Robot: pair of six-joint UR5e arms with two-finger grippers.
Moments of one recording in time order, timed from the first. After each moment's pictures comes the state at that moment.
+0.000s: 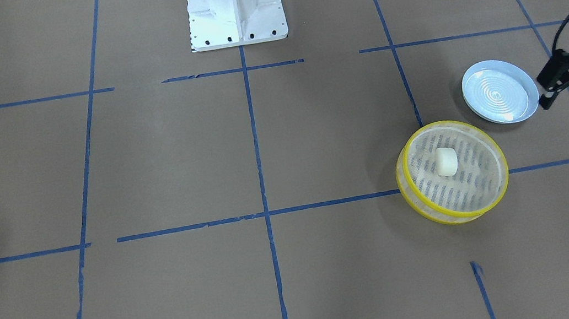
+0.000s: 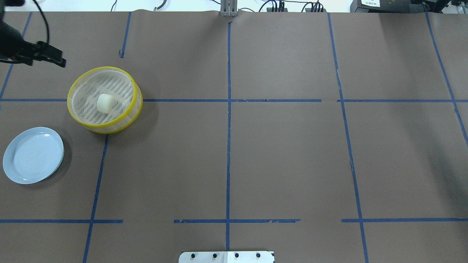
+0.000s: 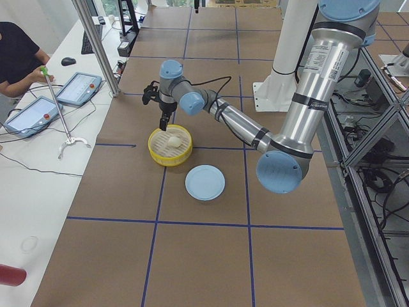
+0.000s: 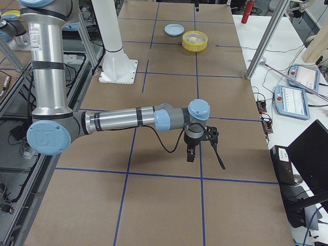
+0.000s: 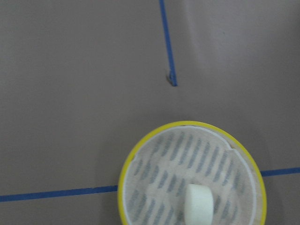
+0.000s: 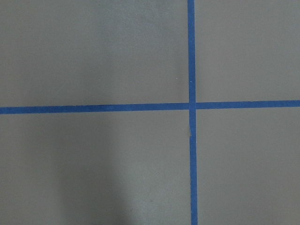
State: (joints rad) left arm -1.29 -1.71 -1.86 -1.77 -2.21 -0.59; right arm 1.41 -1.55 1.69 -1.57 2.26 0.25
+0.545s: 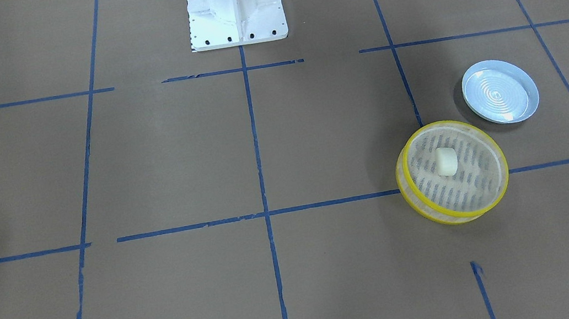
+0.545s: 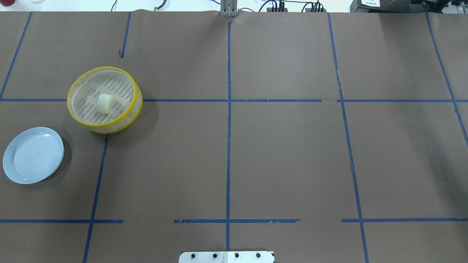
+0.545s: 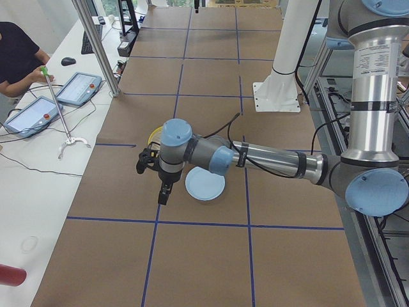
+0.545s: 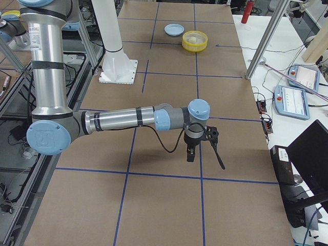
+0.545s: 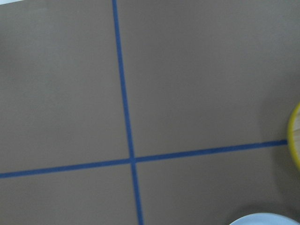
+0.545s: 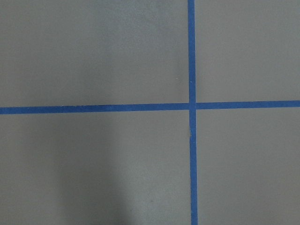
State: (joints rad) left arm -1.52 -1.48 -1.75 -1.77 -2.23 -0.08; right arm 1.41 -1.55 1.69 -1.57 2.26 0.25
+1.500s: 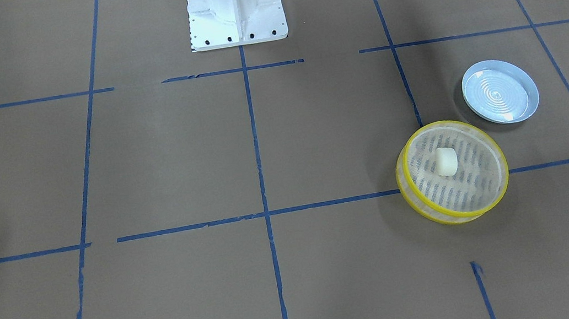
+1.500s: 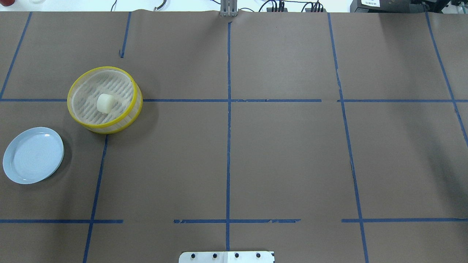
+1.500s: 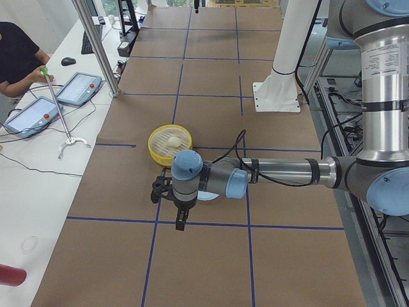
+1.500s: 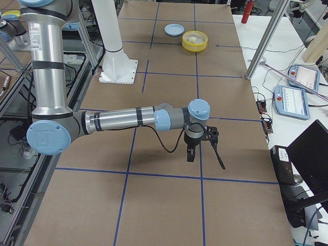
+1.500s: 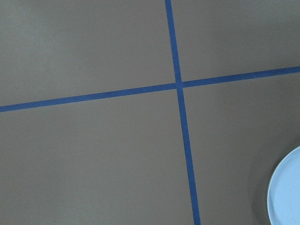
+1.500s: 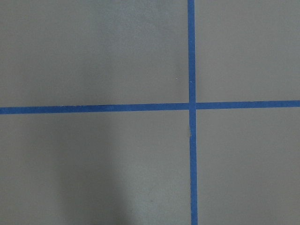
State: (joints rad) left arm -1.53 -1.44 -1.69 -1.77 -2.30 -0.03; right arm 1.41 -1.55 1.69 -1.57 2.26 0.25
